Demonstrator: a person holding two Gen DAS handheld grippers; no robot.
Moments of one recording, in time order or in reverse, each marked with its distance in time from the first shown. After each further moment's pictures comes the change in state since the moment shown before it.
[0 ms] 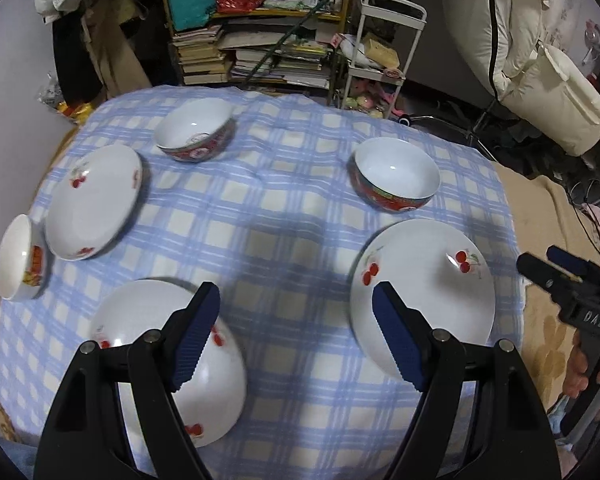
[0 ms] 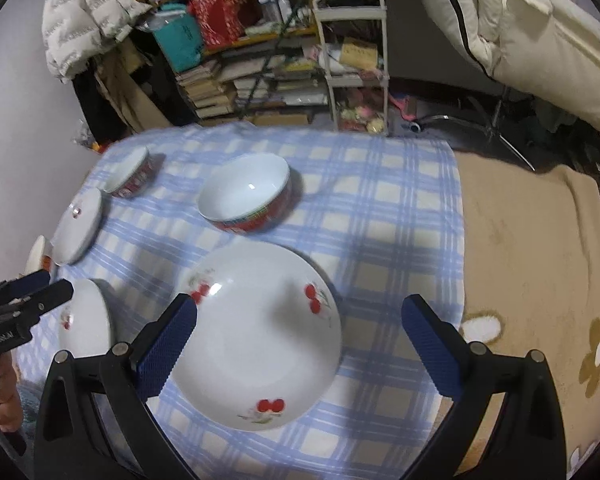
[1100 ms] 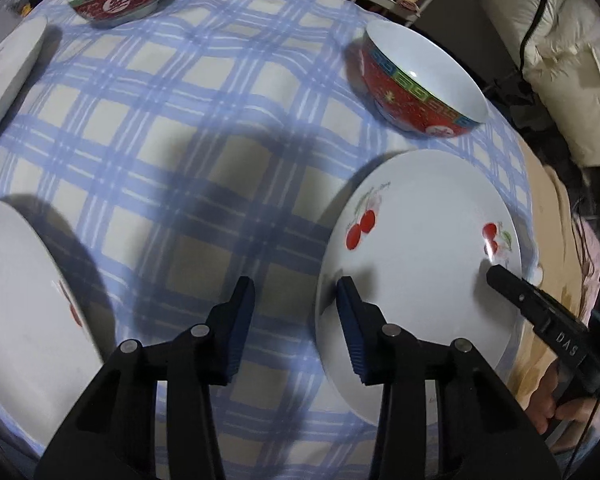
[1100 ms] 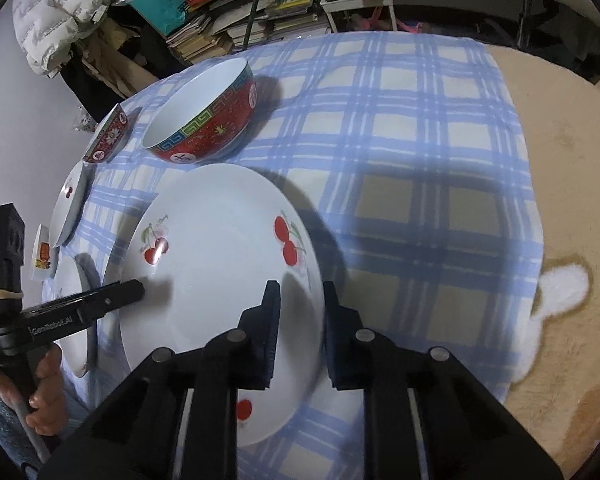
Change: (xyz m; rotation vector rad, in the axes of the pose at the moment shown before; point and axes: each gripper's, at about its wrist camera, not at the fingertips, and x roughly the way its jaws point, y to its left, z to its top) left arm 0.129 -0.014 -0.026 -0.161 0.265 -0.166; right arm 0.086 -0.038 -0.034 0.085 0.167 0.147
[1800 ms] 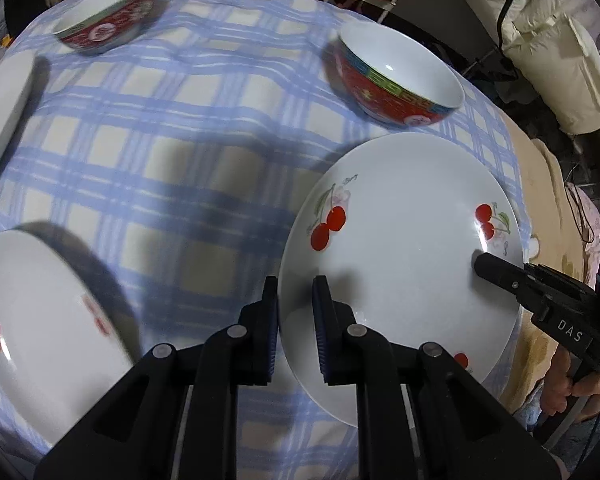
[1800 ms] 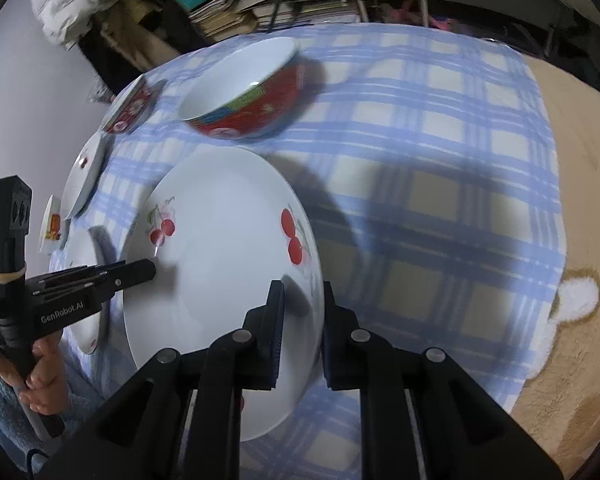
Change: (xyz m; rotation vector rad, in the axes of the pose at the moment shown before) left arm -0.021 -0.001 0.002 0.111 0.019 0.001; right arm 0.001 0.030 0.002 -0.073 0.082 0.038
